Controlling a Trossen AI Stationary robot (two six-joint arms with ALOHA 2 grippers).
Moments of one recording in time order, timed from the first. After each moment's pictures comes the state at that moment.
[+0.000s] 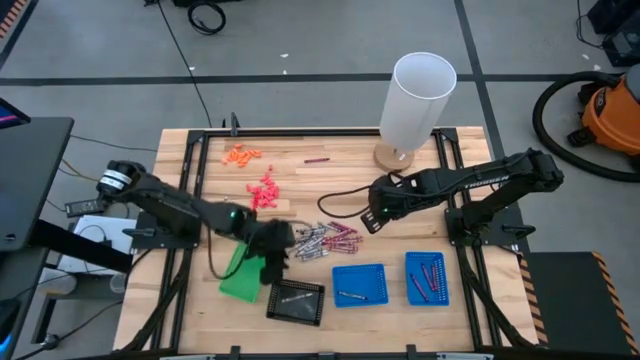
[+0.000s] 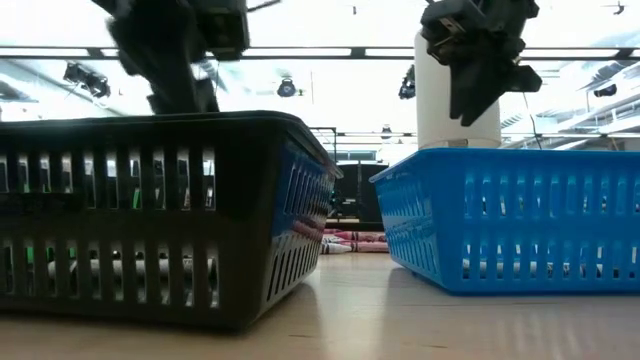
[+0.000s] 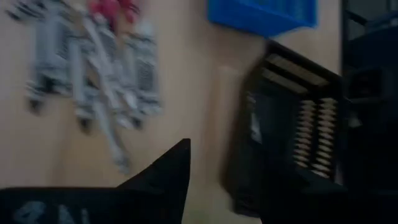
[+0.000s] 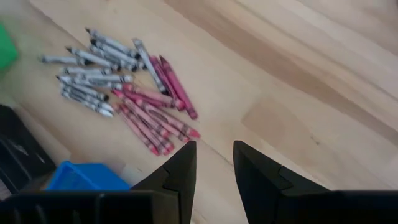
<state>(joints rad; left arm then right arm) -0.25 1.45 0.91 -0.38 0.12 -0.48 0.11 1.37 1.12 -0.93 0.20 1.05</state>
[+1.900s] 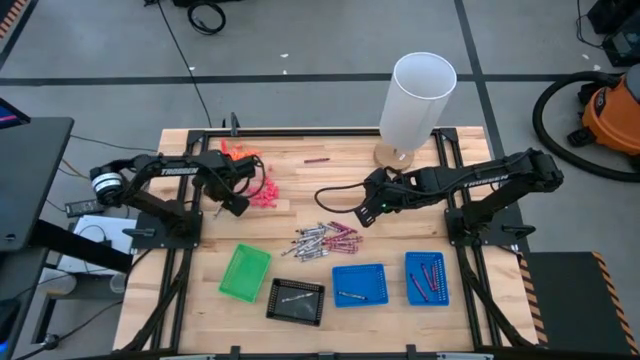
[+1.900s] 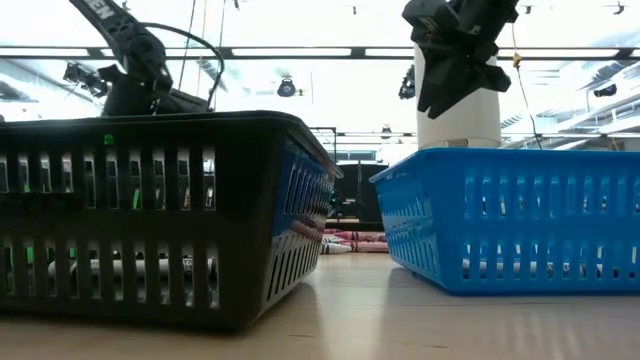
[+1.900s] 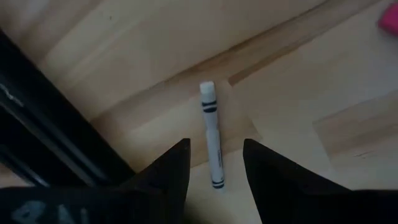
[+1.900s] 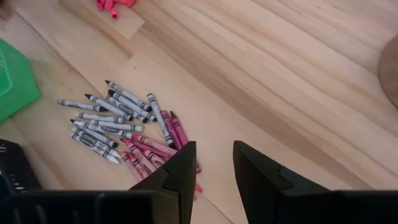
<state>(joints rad) 0.56 1.37 0.66 -1.01 -0.09 -0.46 0.09 1.37 1.12 -0.80 0.33 0.91</state>
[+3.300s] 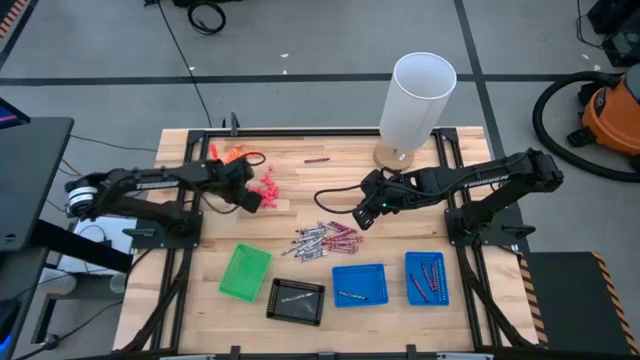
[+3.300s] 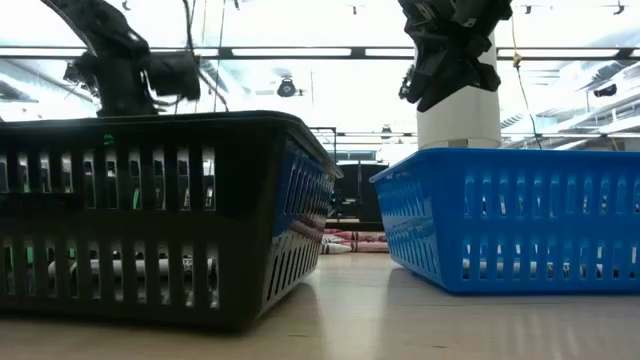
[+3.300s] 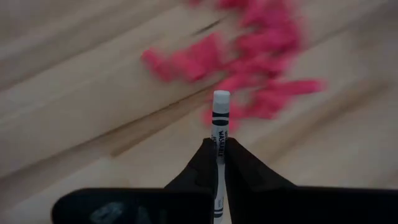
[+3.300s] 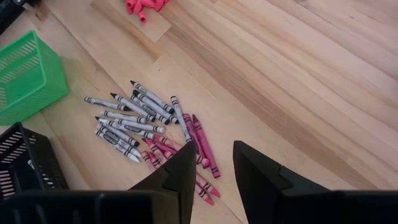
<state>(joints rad) 0.41 1.12 0.58 -0.65 -0.02 -0.67 0.10 1.37 1.12 -0.73 0.29 0.86</state>
